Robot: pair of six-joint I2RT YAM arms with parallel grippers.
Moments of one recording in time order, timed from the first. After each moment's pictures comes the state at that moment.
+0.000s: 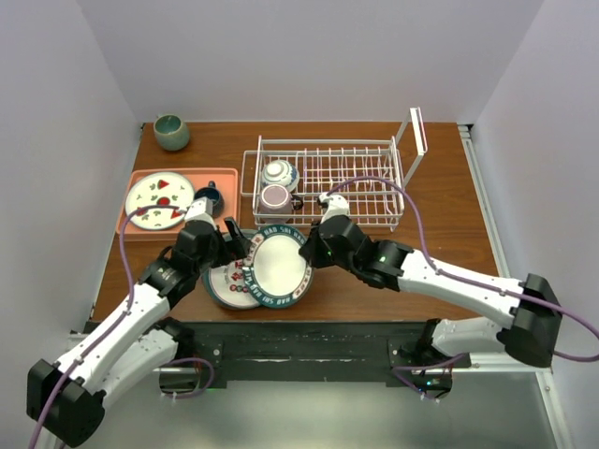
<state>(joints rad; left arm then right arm) -0.48 0.81 0.54 -0.38 -0.15 -0.70 1.03 1.26 0.91 -0.27 0.27 0.75</state>
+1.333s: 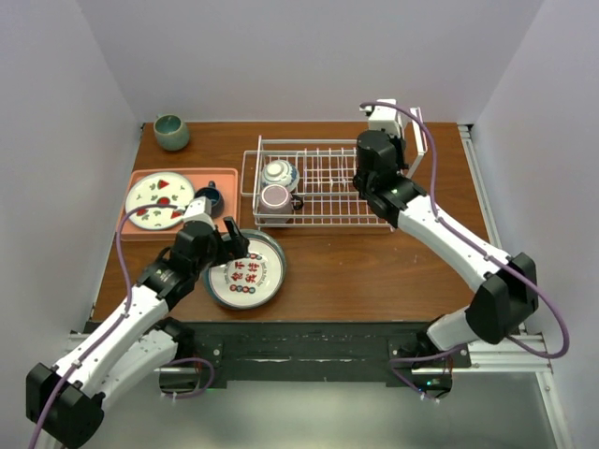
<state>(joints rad) -0.48 0.77 0.56 -0.40 -0.21 -0.64 0.60 1.46 1.29 0.00 1.11 -0.21</state>
